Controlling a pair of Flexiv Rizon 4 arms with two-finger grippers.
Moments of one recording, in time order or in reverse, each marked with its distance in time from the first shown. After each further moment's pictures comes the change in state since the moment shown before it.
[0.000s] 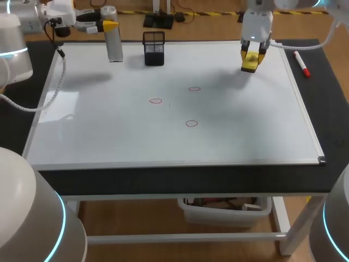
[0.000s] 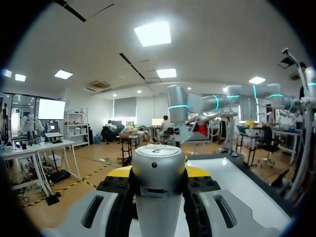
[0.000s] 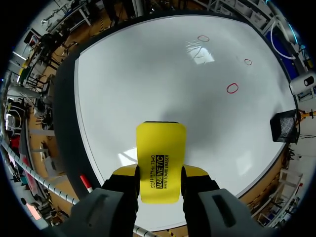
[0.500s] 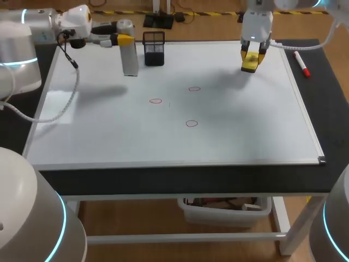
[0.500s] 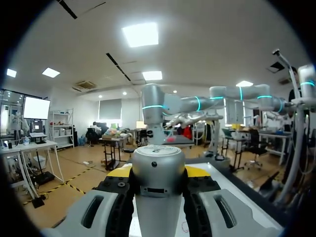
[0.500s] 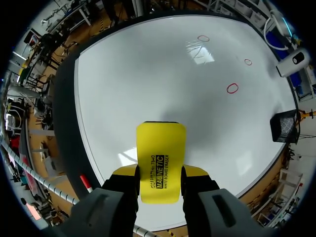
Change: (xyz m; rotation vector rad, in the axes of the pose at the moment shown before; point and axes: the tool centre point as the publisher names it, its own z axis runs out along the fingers) left arm 0.079 0.003 0.043 0.031 0.132 -0.016; right arm 0.000 0.000 0.000 0.000 0.000 0.000
